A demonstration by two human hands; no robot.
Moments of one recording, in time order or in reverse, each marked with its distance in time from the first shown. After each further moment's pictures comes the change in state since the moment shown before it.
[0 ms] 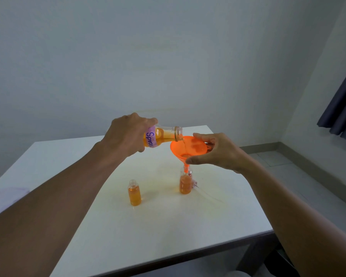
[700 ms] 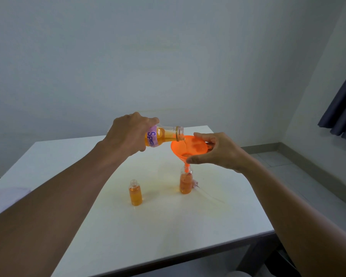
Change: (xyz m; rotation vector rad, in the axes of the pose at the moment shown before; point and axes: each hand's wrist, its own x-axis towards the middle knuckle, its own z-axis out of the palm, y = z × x) left_hand 0.001 -0.001 -0.001 0.005 0.012 0.004; right_hand 0.003 -0.002 0.000 -0.005 0.008 -0.004
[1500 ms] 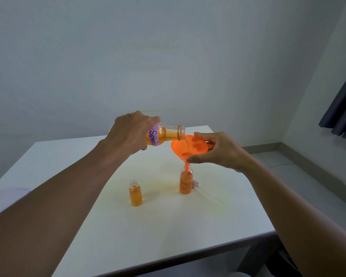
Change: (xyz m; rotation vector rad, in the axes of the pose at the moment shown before) left_hand 0.003 0.003 -0.003 0.008 0.007 0.008; right_hand 0.002 0.000 -0.001 0.006 0.004 -0.004
